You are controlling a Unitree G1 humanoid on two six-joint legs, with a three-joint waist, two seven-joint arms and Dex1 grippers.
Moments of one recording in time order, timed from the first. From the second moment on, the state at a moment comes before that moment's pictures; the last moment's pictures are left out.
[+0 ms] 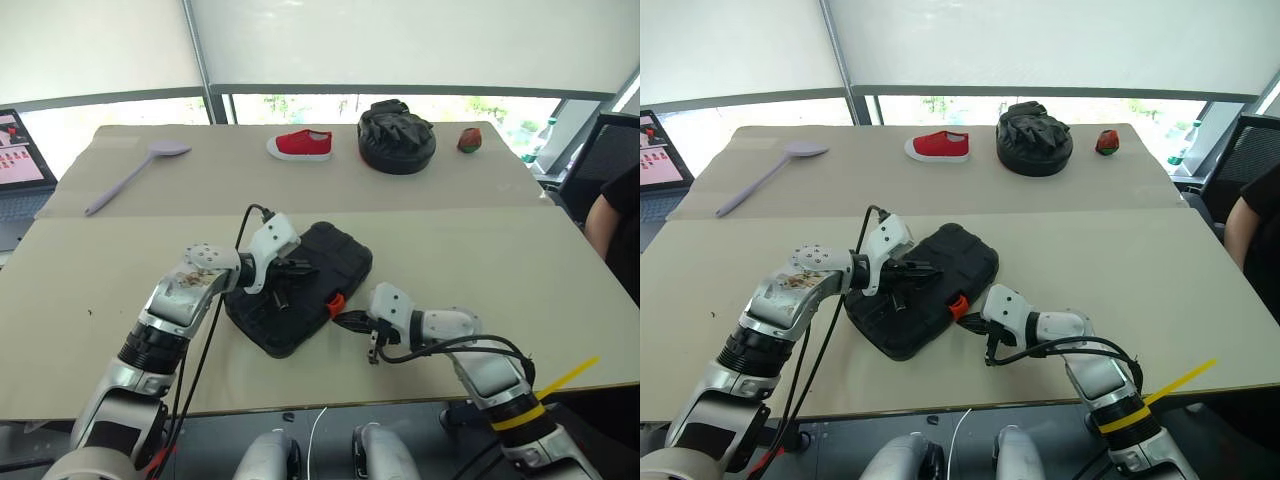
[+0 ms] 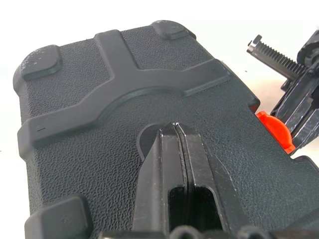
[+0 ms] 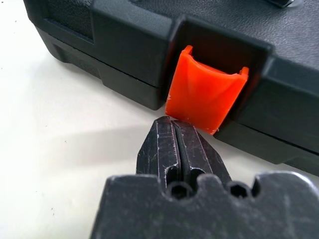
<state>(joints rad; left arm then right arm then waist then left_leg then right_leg) -0.61 0.53 -0.25 -0.01 -0.24 0.66 -0.94 -0.29 -0.48 0.30 -0.12 0.06 0.22 0.92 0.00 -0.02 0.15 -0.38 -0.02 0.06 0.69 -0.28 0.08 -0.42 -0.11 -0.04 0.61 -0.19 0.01</state>
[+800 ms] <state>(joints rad) -0.46 0.50 -0.09 -0.07 -0.38 0.56 -0.99 -0.24 -0.54 0.17 -0.22 0.21 0.26 0.98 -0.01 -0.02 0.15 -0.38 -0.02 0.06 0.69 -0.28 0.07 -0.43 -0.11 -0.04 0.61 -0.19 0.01</state>
